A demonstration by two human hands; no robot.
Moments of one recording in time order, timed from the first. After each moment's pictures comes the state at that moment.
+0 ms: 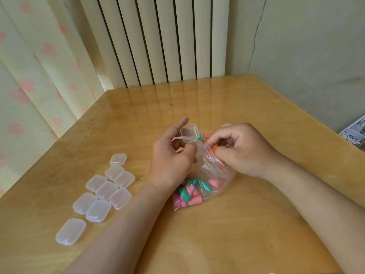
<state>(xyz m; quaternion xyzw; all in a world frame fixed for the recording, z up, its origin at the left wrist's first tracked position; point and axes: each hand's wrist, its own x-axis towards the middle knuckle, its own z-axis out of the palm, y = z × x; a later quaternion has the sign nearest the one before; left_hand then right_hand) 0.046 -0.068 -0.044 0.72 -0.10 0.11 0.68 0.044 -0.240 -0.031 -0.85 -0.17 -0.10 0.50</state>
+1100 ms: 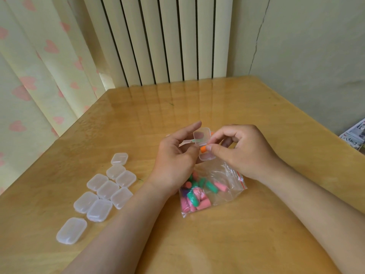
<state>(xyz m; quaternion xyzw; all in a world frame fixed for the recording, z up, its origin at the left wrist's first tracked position) 0.044 -0.065 -0.043 0.73 -0.10 0.02 0.68 0.046 -0.234 -0.038 -0.84 -0.15 -0.17 0.49</state>
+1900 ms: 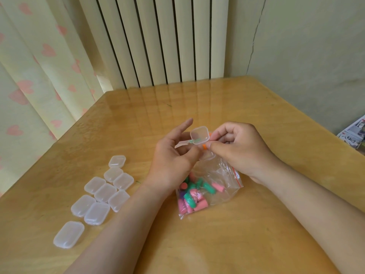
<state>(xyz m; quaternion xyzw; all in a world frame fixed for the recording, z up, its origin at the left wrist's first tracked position) 0.045 -0.066 -0.041 0.72 -0.11 0.04 0.68 0.046 -0.228 -0.031 -0.80 -0.04 -0.10 0.59</state>
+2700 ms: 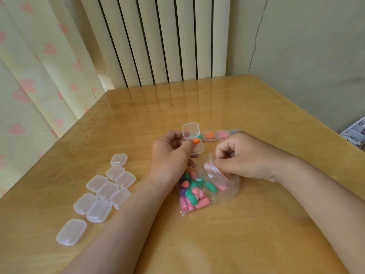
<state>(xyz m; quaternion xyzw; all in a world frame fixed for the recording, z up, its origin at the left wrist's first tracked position) 0.049 -0.067 -0.038 0.72 0.01 0.03 0.69 0.041 -0.245 -0.027 -0.89 -0.15 0.06 0.43</state>
